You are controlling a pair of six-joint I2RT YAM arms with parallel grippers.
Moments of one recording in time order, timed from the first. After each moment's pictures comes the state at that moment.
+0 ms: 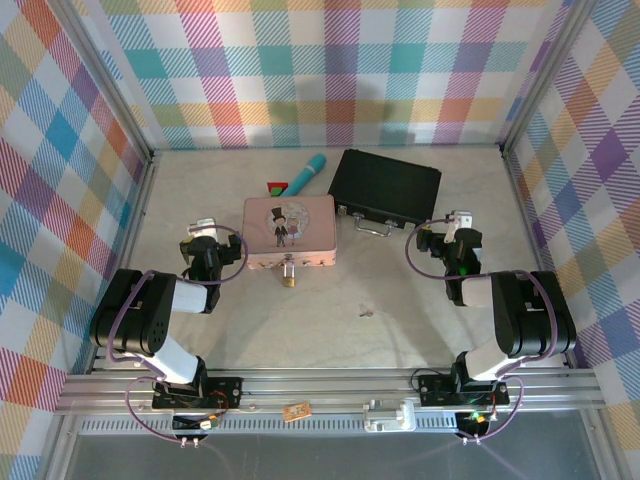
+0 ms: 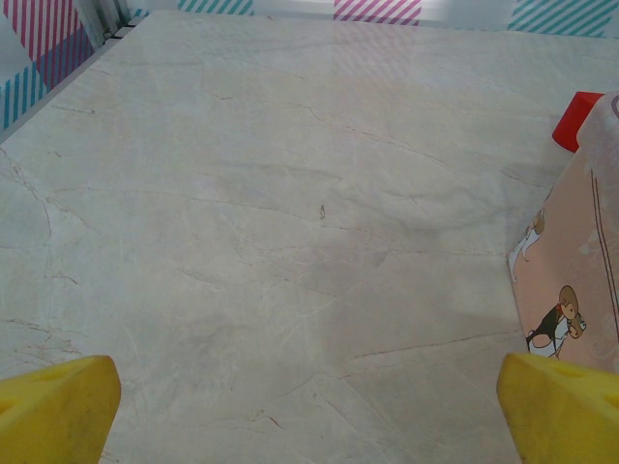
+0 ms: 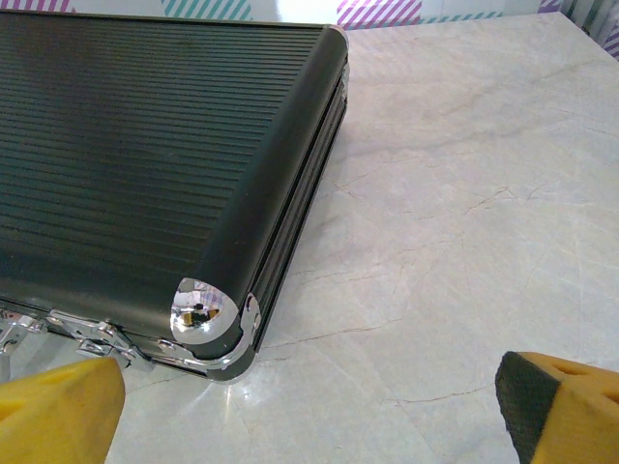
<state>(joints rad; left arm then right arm) -0.11 1.58 0.38 0.80 -0.29 -0.12 0.03 1.53 0.40 0.74 0.04 0.08</state>
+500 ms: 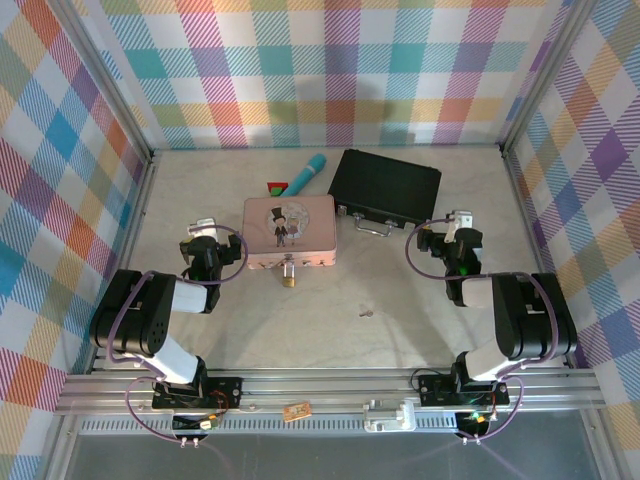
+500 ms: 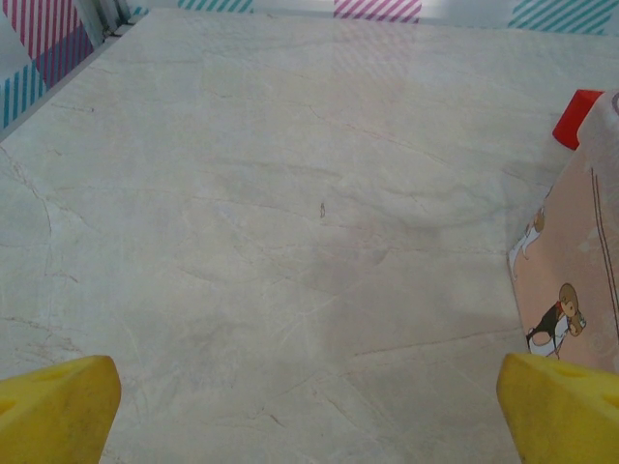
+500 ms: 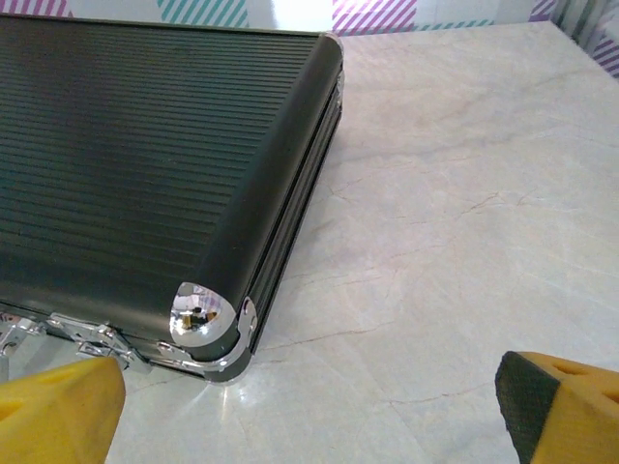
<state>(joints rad) -0.11 1.56 0.38 0.77 -0.29 -0.12 0.05 1.49 0.40 0.70 0.07 0.06</state>
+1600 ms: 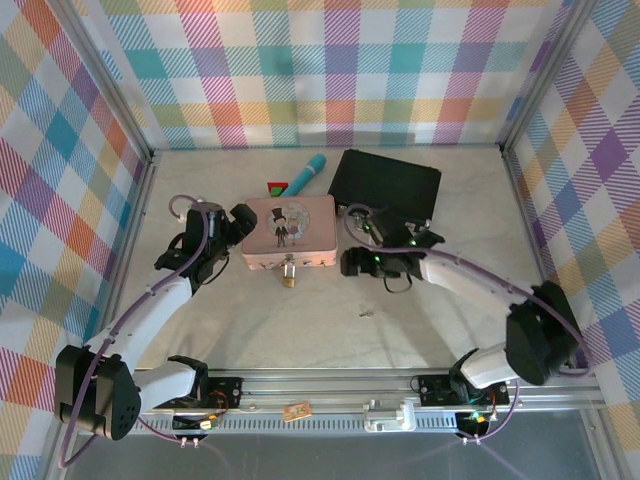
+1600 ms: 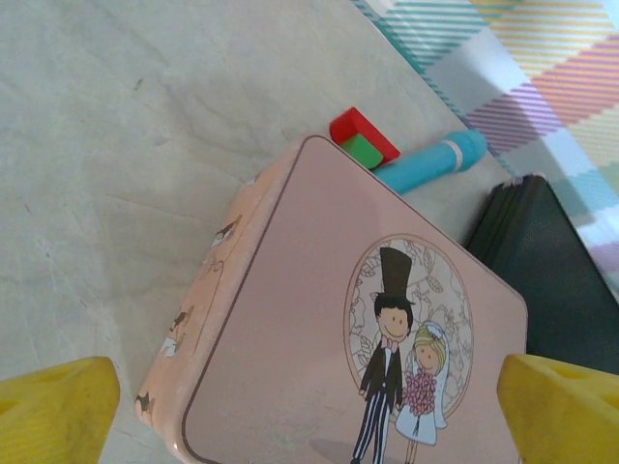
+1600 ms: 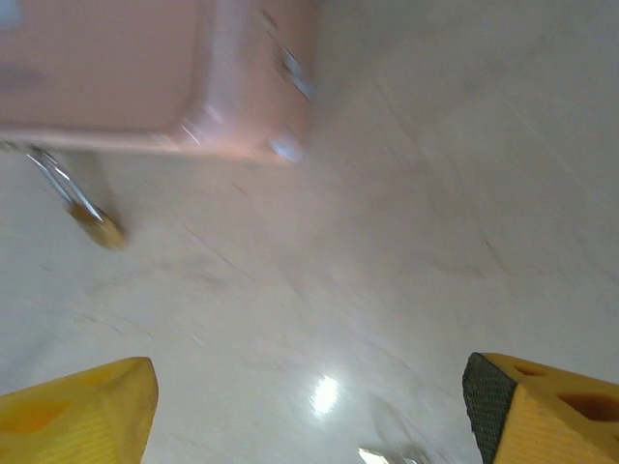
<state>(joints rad) -0.27 1.14 0.80 -0.30 -0.13 -0.91 0.67 1.47 1.06 -0.61 -0.11 0.58</state>
